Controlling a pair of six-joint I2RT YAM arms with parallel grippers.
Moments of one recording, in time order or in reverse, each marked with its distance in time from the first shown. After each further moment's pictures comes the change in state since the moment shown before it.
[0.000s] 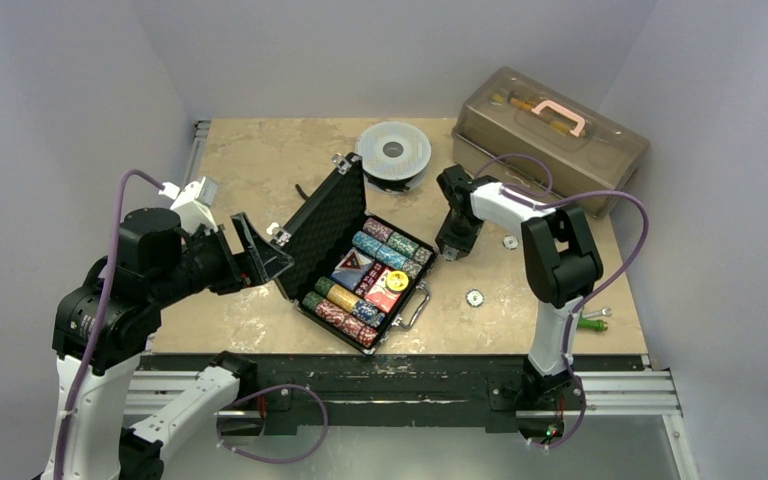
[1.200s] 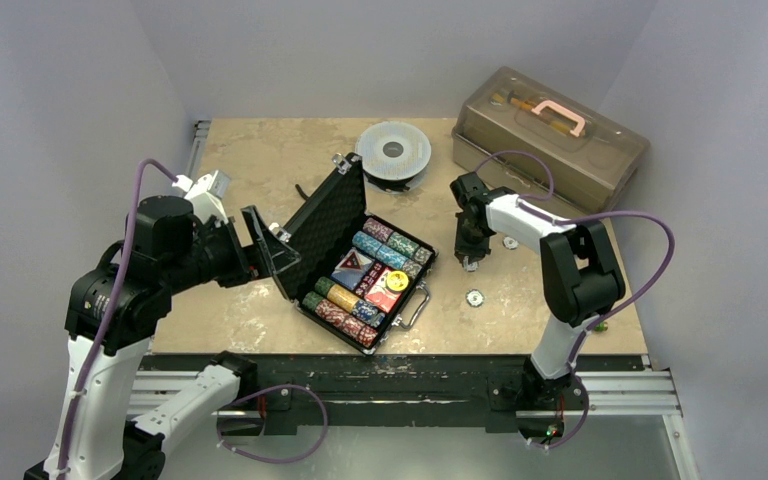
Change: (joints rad) left arm 0.000 0.053 -0.005 0.010 0.026 0.000; right arm -0.024 -0.159 -0.161 0.071 -0.011 -0.358
